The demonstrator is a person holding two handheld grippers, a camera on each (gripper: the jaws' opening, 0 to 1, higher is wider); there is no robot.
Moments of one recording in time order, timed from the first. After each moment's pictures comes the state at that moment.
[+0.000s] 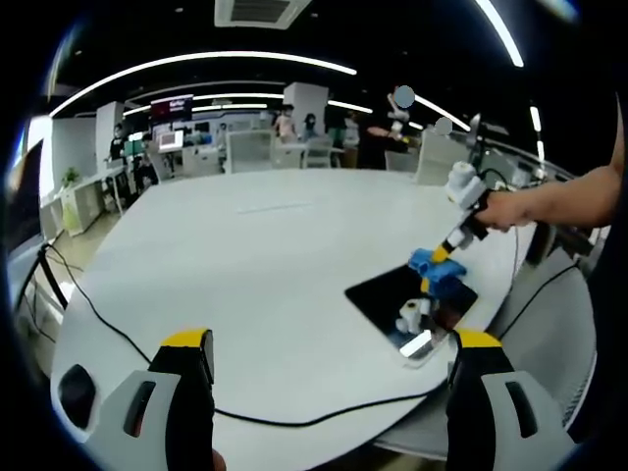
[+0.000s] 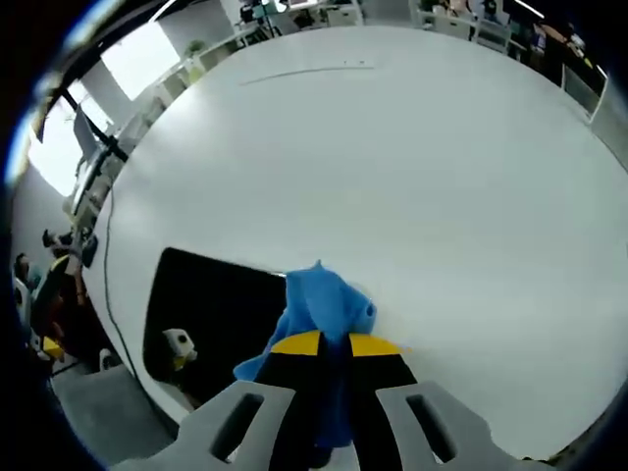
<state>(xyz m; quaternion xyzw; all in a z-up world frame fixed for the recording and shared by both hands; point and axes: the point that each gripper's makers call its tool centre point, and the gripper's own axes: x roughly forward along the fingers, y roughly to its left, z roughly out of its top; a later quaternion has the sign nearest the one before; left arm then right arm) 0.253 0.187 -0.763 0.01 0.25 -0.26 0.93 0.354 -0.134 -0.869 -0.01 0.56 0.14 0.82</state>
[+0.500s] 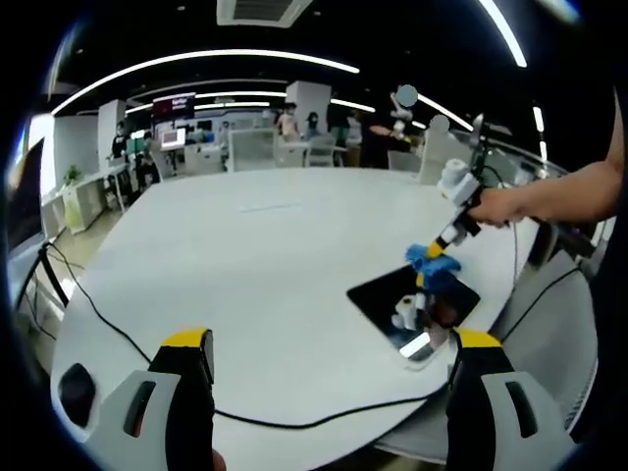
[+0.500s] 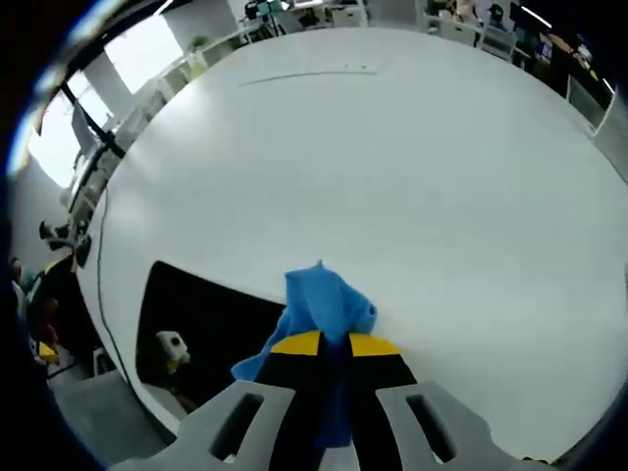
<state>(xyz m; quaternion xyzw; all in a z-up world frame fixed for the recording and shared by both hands) 0.256 0.185 -0.764 0.00 0.25 -0.25 0.93 0.371 -0.135 -0.869 -0.03 0.56 0.15 0.82</state>
